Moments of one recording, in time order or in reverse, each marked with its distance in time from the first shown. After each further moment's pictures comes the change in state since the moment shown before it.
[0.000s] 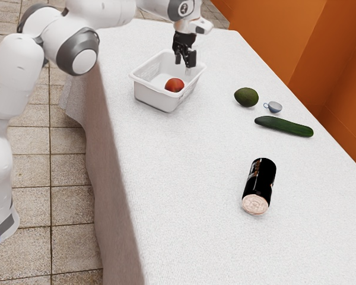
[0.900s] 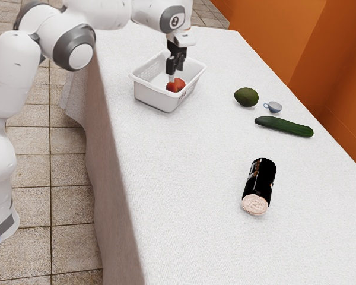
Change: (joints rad) arm 0.098 -0.014 -0.104 -0.135 0.042 0.166 0.760
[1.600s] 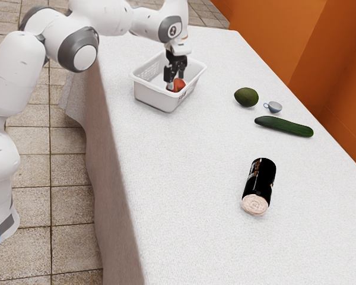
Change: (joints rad) arm 0.105 0.073 -0.103 0.001 -0.042 0.082 0.153
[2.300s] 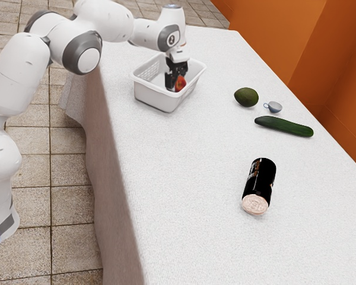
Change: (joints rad) arm 0.040 0.062 -0.034 0.001 -0.042 0.109 0.038
